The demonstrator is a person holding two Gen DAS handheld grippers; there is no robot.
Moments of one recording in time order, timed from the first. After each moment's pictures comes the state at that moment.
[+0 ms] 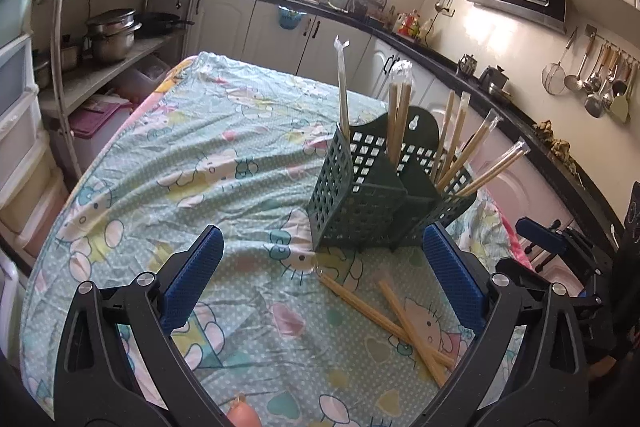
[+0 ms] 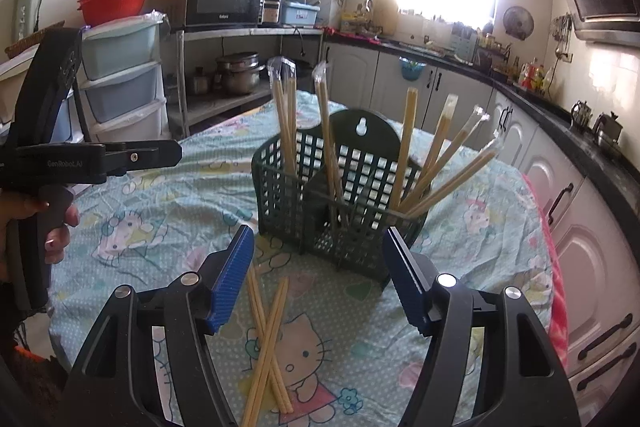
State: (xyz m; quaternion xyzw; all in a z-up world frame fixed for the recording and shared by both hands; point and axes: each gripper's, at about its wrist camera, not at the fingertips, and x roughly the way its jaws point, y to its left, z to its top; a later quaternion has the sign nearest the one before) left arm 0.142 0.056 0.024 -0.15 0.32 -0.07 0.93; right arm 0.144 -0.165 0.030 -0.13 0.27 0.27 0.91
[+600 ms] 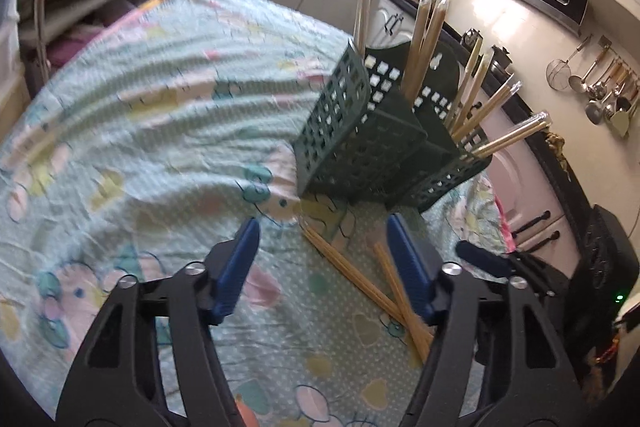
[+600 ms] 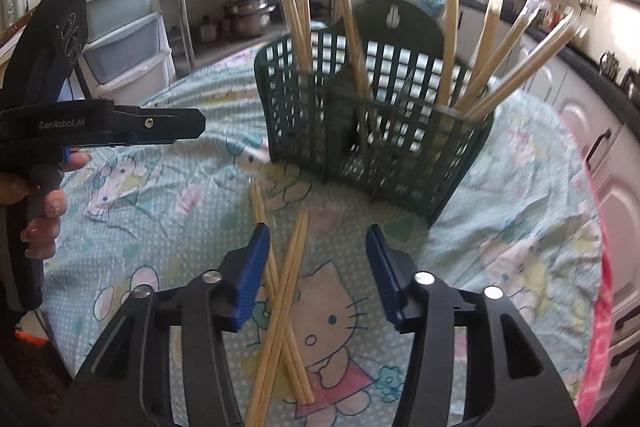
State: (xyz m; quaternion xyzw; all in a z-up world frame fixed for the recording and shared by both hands) left arm 0.169 0.049 -0.031 -0.22 0.40 -0.11 0.88; right arm 0.170 -0.149 -0.037 -0.12 0.38 0.29 0.87
